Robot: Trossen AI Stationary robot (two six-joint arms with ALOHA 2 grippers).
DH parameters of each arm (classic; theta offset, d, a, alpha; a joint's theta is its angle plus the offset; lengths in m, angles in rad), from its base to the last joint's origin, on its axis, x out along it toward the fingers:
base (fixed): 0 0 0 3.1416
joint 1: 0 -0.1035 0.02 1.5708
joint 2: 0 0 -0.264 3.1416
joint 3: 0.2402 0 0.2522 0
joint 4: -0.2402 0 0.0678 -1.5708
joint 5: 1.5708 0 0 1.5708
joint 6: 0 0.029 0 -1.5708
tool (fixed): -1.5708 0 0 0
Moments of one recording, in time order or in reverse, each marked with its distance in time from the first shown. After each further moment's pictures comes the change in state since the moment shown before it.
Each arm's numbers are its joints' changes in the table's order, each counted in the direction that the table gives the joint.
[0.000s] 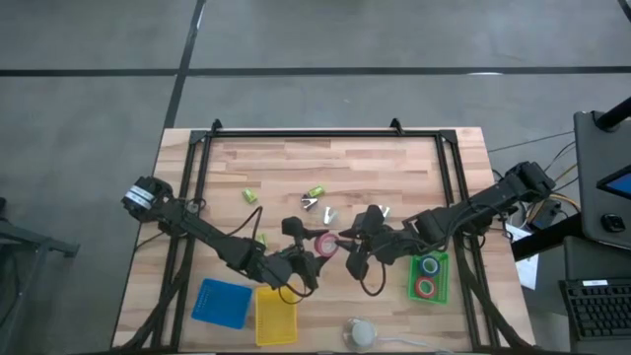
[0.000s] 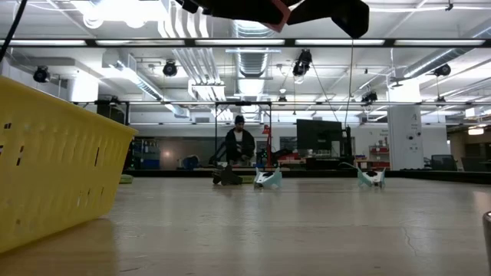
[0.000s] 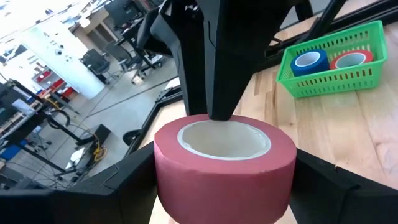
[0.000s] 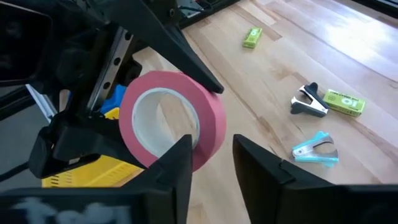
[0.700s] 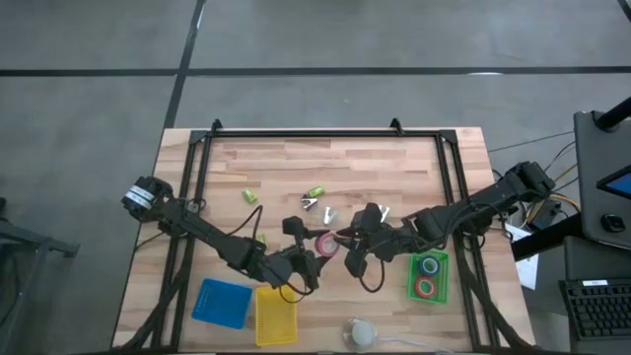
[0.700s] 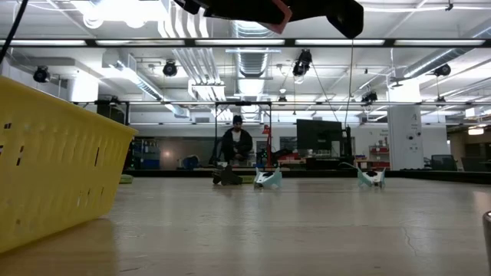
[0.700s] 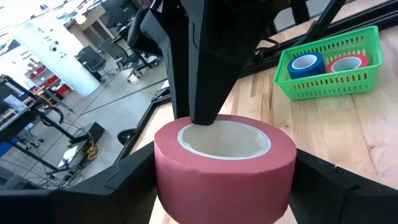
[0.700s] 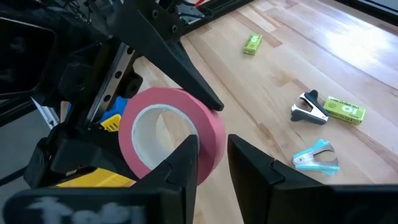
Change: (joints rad) left arm -0.002 0.000 0.000 0.001 -0.024 -0.025; right arm 0.030 0.000 0.000 0.025 0.003 -0.027
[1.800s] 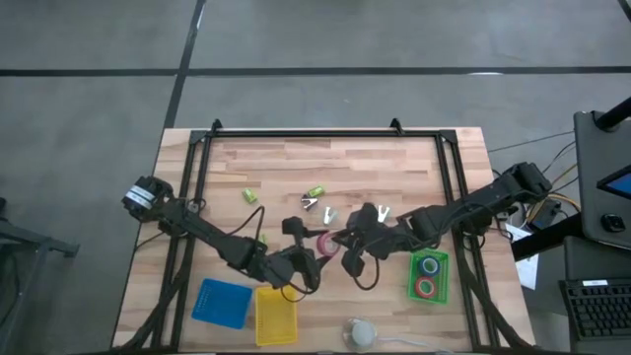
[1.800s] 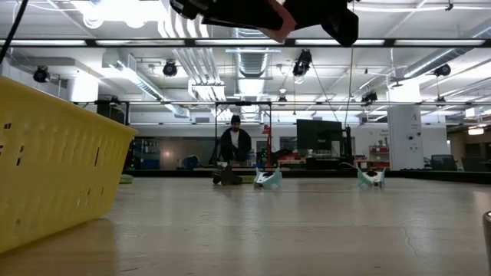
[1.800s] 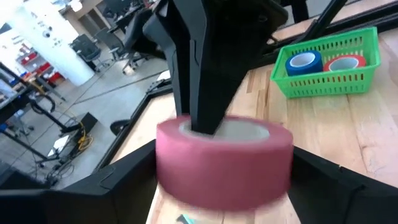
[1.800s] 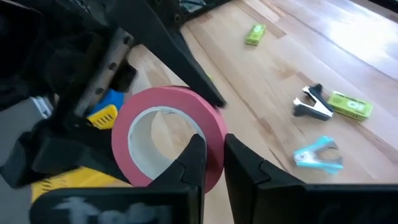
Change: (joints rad) left arm -0.002 0.001 0.001 -0.053 0.001 -0.097; right arm 0.005 0.025 0.000 -0.011 0.054 -0.018
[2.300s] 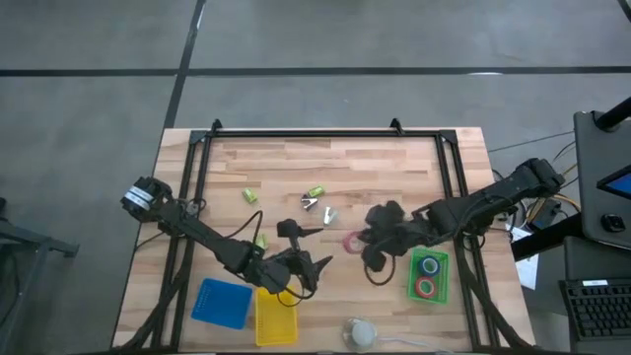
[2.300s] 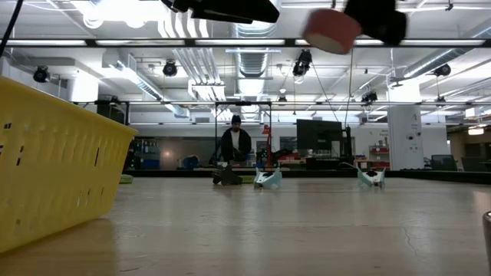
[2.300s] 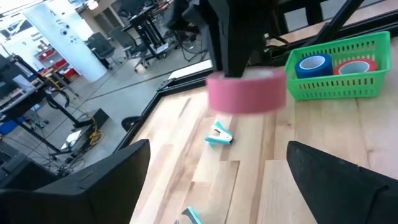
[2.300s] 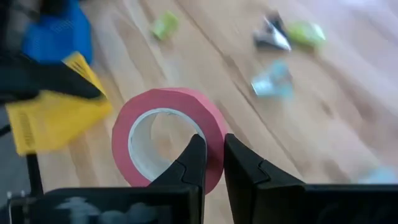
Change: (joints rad) left arm 0.027 -0.002 -0.001 0.000 0.082 -0.023; right arm -0.020 -0.135 -0.001 -0.383 0.081 0.200
